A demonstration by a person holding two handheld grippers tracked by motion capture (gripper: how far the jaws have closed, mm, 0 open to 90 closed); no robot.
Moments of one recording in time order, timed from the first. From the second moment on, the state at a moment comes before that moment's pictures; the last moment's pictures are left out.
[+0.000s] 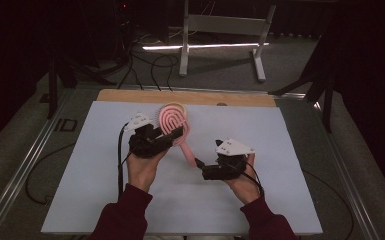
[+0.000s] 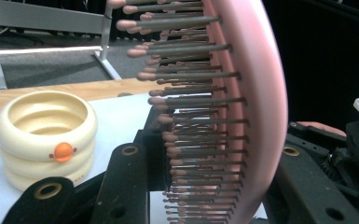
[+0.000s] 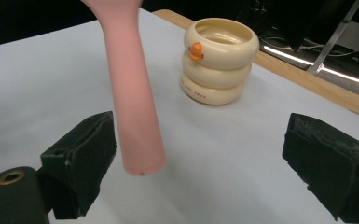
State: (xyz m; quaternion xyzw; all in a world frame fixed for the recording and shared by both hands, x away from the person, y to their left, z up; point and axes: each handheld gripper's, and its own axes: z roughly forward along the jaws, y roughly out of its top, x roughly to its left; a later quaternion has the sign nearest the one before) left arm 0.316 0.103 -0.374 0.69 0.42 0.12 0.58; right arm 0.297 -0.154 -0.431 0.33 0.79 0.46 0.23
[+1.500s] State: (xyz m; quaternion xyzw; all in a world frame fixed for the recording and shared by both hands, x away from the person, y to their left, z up) left arm 0.341 0.127 -0.341 0.68 0.42 0.17 0.57; right arm 0.272 -0.222 -0.449 0.32 0.74 0.53 0.25
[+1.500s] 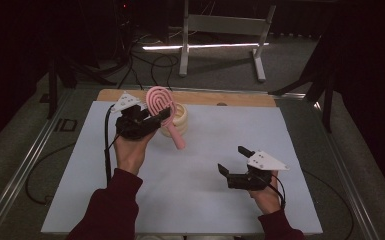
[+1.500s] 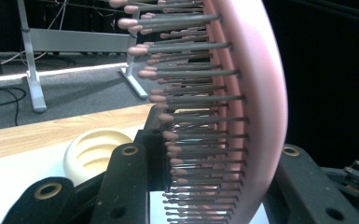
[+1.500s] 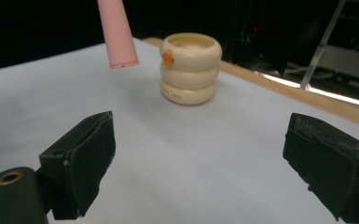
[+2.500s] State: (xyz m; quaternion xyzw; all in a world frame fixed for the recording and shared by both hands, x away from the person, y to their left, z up) left arm 0.357 0.139 -0.321 0.67 0.42 0.20 0.57; right arm 0.256 -0.266 -0.473 0.35 0.71 0.54 0.27
